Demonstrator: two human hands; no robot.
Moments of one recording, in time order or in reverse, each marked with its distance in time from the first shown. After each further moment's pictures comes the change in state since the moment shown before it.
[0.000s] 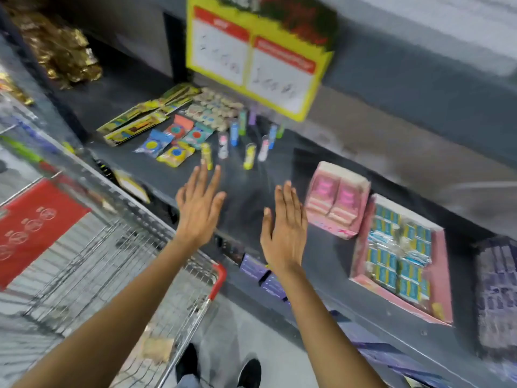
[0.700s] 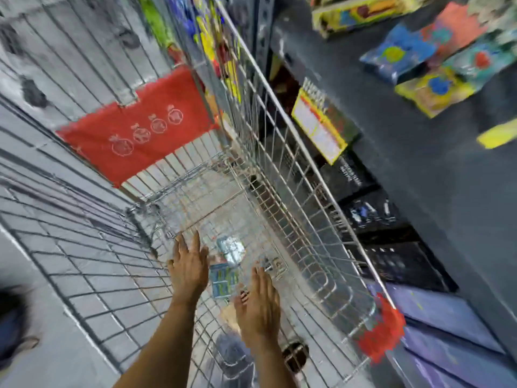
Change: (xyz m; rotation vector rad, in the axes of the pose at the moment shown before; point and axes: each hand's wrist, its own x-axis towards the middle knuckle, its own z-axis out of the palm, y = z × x) left_hand -0.239 -0.312 0.069 0.161 -0.343 -1.125; right_hand -0.259 -0.111 0.276 -0.002 -0.991 -0.015
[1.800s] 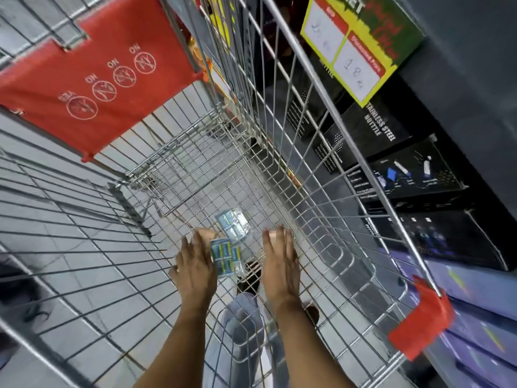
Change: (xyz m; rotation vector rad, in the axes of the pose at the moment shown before) left_hand -0.020 -0.023 0.056 0.049 -0.044 -0.069; right_hand 0.046 0.039 0.024 -0.233 -0.008 -0.012
